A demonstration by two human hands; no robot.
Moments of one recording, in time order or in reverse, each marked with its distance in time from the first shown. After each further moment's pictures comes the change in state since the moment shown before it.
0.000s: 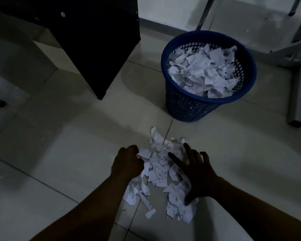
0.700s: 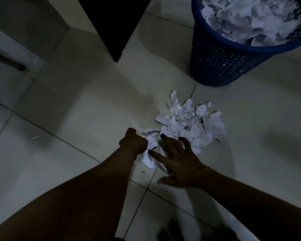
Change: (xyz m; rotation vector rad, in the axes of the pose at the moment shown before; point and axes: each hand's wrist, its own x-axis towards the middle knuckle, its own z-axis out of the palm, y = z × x) left_hand -0.013 -0.040 0.009 -0.384 -0.143 -0.550; right_hand 0.014 -0.102 0.056 0.047 0.461 -0.403
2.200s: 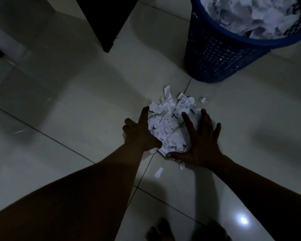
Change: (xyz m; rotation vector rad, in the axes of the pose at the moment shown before) left_hand -0.009 0.021 0.026 0.290 -0.016 0.308; right_hand -0.015 0.056 -0.010 0.114 0.006 0.614
